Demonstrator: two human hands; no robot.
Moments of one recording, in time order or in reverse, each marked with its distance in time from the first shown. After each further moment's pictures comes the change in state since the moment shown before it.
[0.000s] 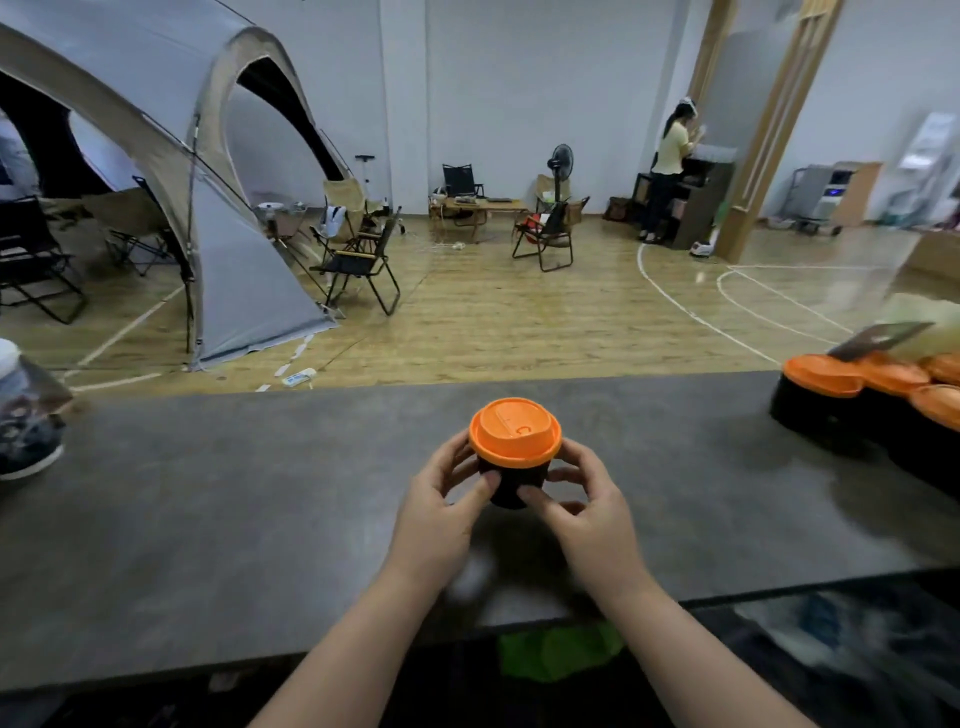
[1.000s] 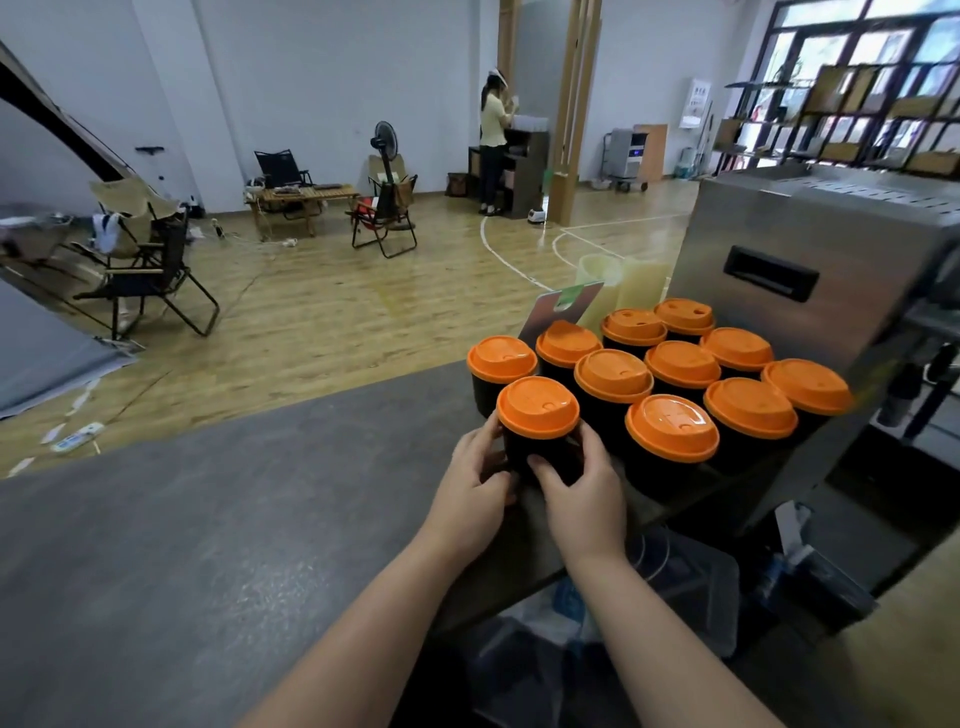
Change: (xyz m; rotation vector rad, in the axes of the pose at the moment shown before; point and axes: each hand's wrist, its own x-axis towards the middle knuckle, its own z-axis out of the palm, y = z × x) left_hand 0.052 -0.053 0.396 0.142 -0.488 -0.122; right_hand 0.056 0.116 -0.330 -0.326 0.533 0.205
